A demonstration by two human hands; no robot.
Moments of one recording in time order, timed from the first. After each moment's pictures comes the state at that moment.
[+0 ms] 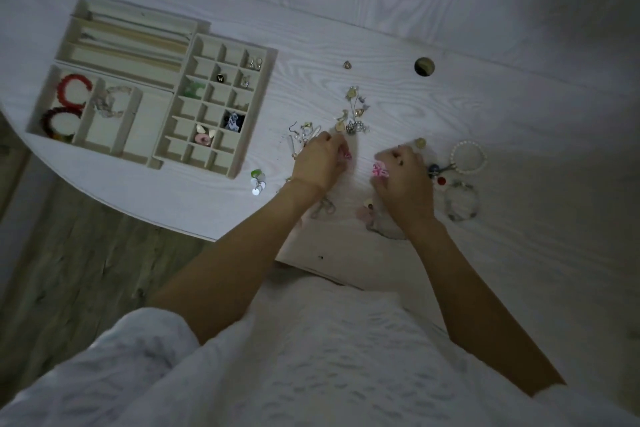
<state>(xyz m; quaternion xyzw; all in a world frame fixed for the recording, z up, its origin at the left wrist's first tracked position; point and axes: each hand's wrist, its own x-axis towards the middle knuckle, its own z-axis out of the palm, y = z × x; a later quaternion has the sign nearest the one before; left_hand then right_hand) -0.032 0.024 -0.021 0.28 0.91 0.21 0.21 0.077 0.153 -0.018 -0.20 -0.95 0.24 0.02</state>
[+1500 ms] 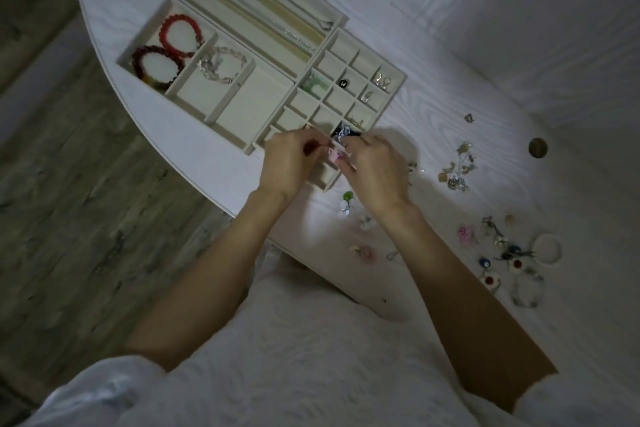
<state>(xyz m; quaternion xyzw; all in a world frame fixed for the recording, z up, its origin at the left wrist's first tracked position) -0.107 -0.157 -0.009 0.09 0.91 0.40 0.06 -0.078 -0.012 0.026 0.01 -0.99 0.15 -0.06</state>
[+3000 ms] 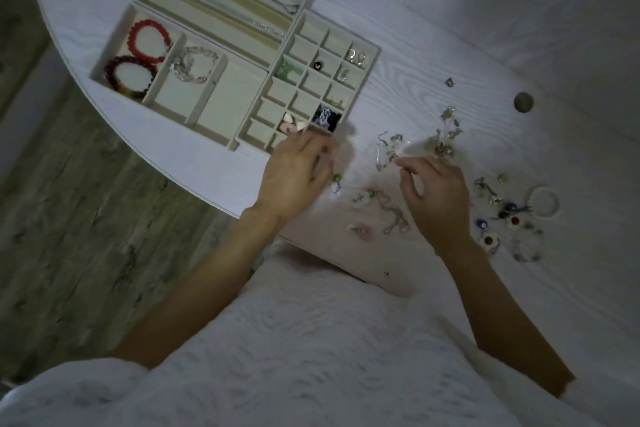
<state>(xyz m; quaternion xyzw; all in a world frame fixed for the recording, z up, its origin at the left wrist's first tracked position) -0.076 -0.149 0.005 0.28 0.90 0.34 0.04 0.011 0.064 0.020 -0.07 -0.97 0.22 0.07</state>
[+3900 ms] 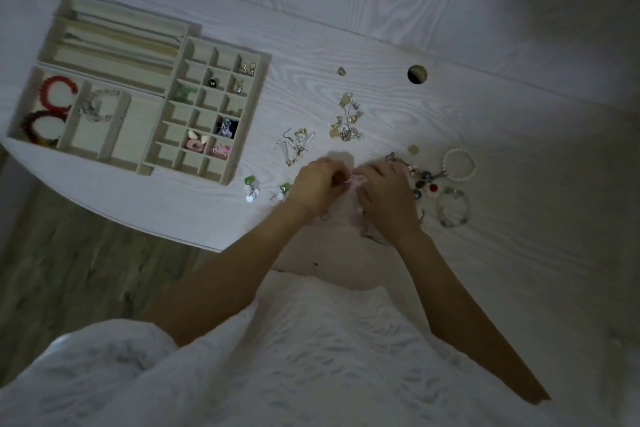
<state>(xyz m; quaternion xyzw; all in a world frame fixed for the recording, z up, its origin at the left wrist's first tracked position) -0.014 0.016 -0.020 0.29 0.88 0.28 0.25 0.077 0.144 -0.022 -0.12 -0.97 0.20 0.00</state>
